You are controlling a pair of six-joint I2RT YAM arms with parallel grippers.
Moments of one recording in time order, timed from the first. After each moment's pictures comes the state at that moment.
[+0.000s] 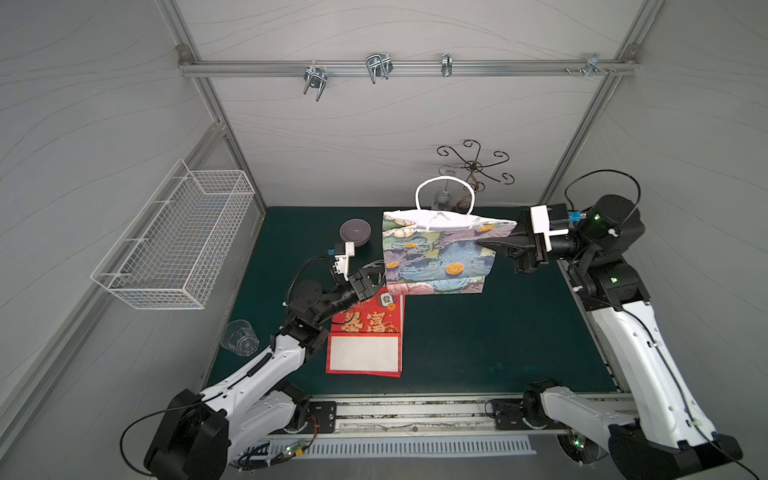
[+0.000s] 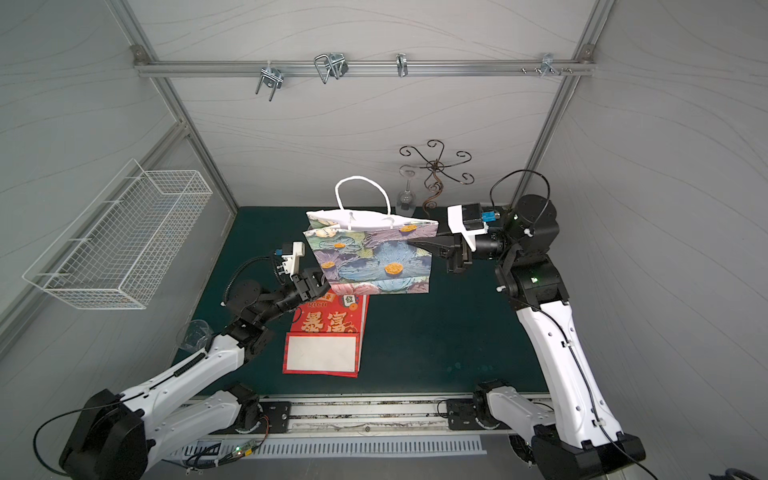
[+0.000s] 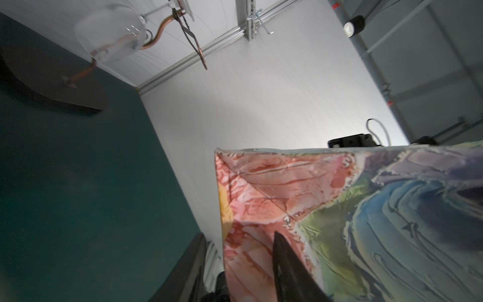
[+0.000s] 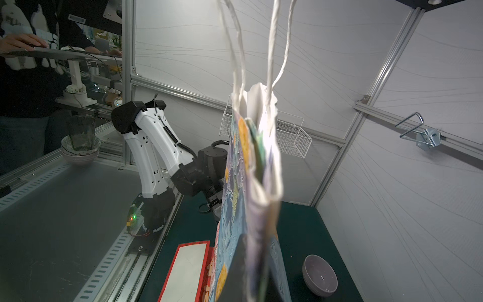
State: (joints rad) left arm -0.48 0.97 0.49 0.63 0.57 -1.16; right arm 0.26 1.06 1.39 -0.22 -1.32 -0.23
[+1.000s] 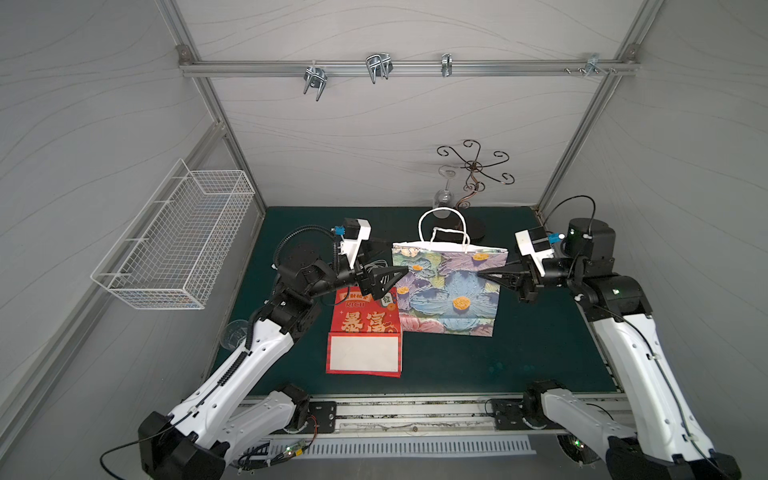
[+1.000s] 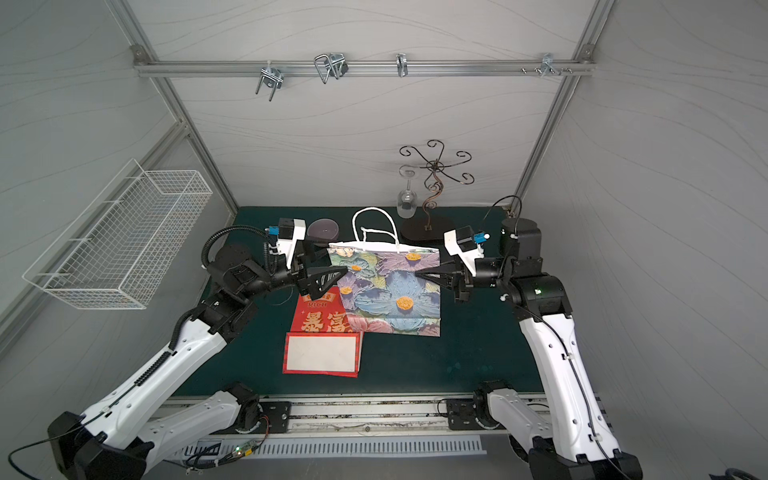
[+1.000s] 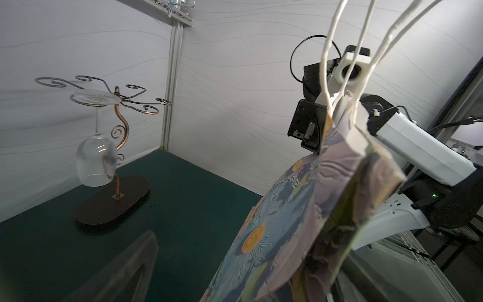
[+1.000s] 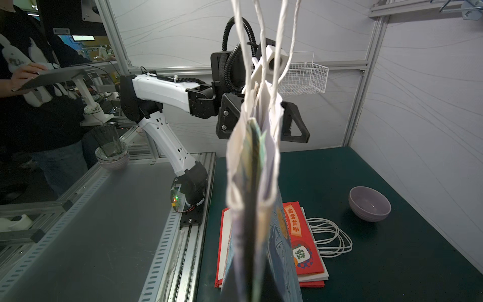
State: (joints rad) left arm -0.47 1.01 0.91 0.19 0.78 -0.32; right arm 0.19 0.99 1.27 -0.73 -1.38 -0.47
